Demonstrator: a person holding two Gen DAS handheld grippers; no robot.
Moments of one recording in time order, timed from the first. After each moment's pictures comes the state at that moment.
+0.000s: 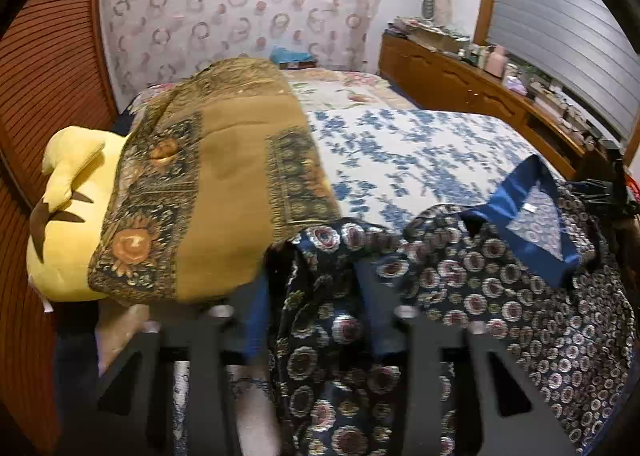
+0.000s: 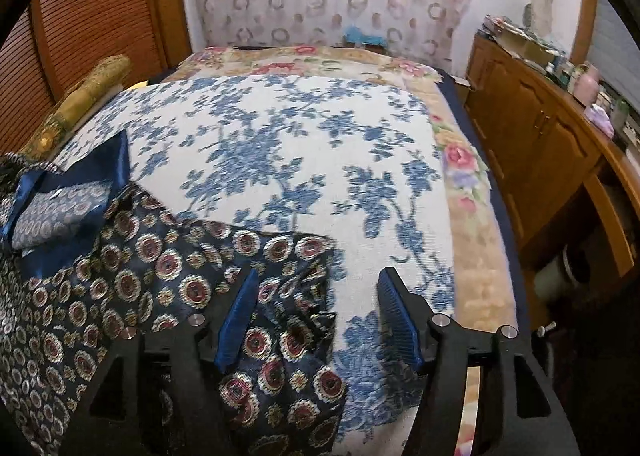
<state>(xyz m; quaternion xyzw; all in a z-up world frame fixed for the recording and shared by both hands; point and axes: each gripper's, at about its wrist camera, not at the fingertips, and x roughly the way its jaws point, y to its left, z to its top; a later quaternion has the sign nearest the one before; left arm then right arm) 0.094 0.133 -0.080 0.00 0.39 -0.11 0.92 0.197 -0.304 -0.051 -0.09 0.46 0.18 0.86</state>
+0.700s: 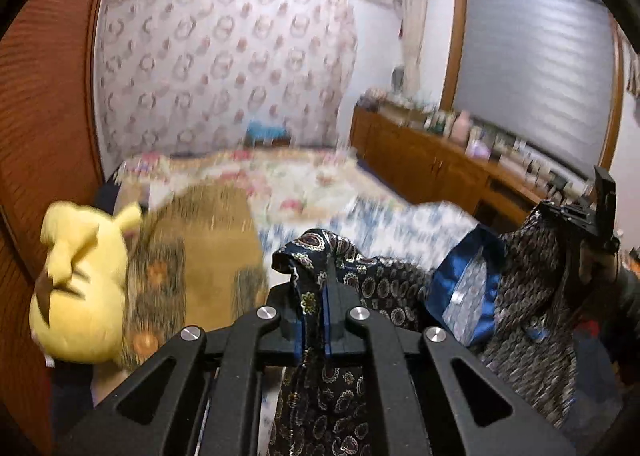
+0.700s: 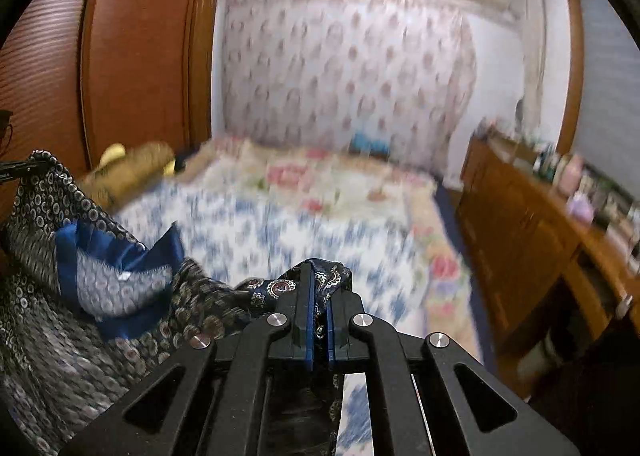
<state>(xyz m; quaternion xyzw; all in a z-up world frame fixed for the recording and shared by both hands) 0.074 0.119 0.039 -0.03 0.25 -0.15 0.96 0.142 -0.297 0.069 -0.11 0.27 0.19 0.94</state>
